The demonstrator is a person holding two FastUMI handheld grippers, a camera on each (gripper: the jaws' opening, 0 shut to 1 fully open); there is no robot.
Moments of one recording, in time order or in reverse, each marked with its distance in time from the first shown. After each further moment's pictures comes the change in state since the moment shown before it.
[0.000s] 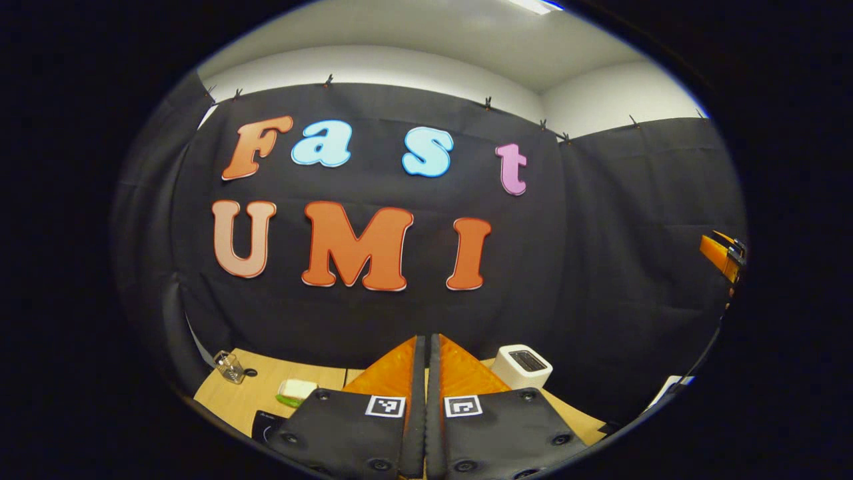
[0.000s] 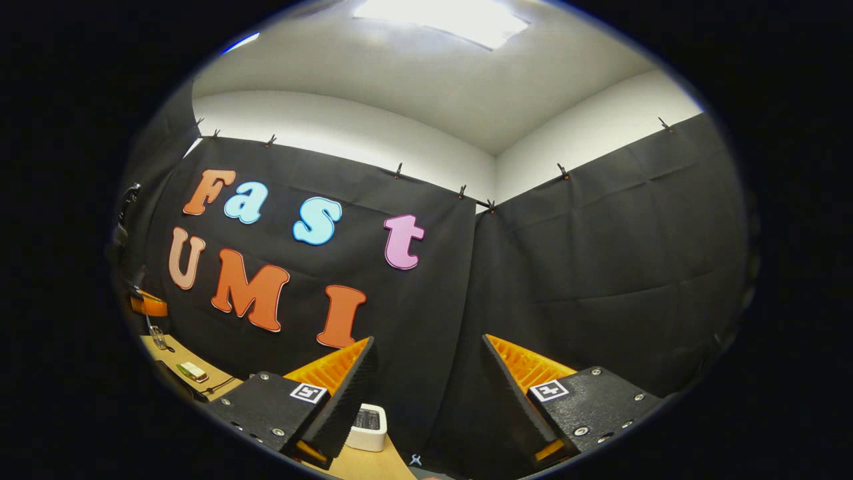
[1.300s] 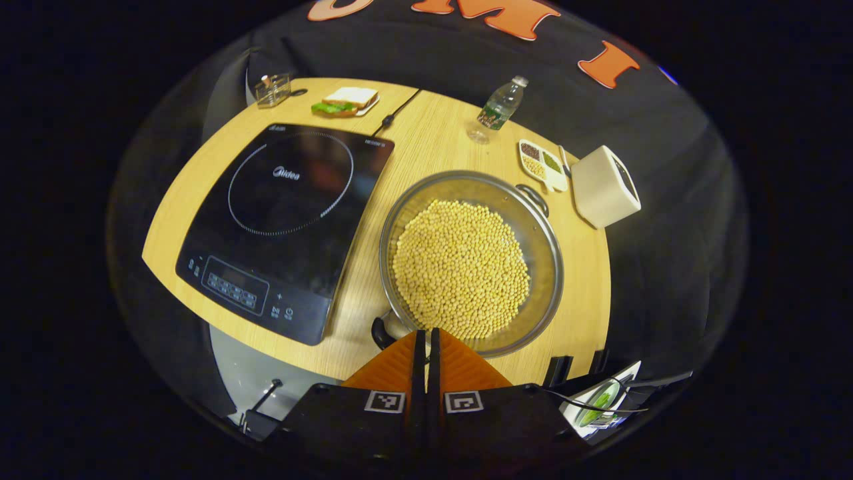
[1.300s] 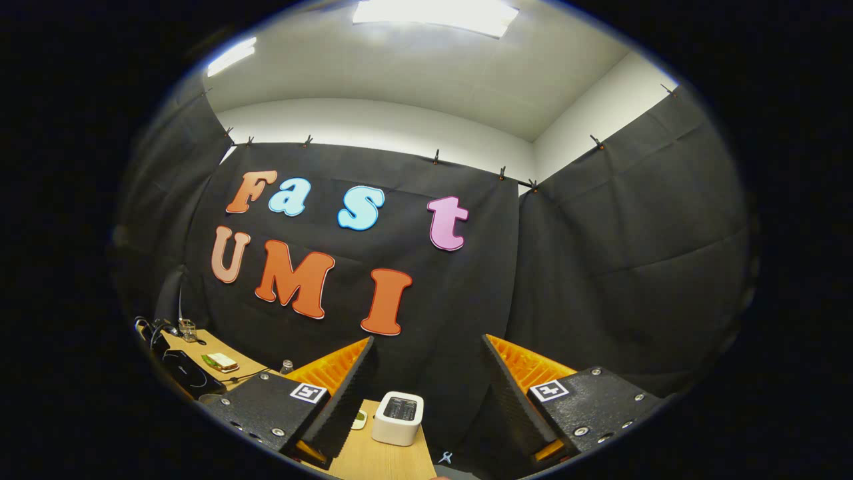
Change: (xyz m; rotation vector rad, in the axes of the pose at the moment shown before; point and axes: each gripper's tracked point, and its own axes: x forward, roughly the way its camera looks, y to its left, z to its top) left arm -0.133 -0.011 -0.364 -0.475 1.071 0.286; right arm 0.000 0.025 -0.085 0.074 0.022 0.235
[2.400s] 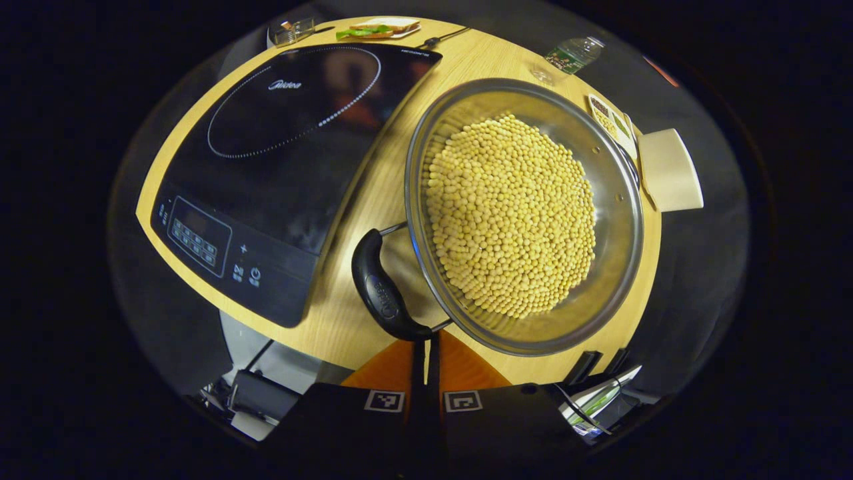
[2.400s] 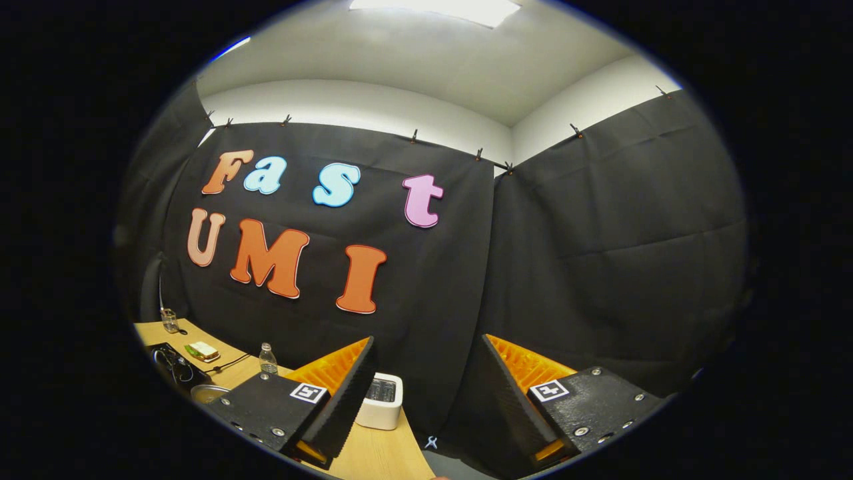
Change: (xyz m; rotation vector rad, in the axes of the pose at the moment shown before) left arm 0.070 0.019 -0.016 -0.074 0.221 0.132; right arm -0.011 -0.020 -0.031 -0.021 0.102 -0.130
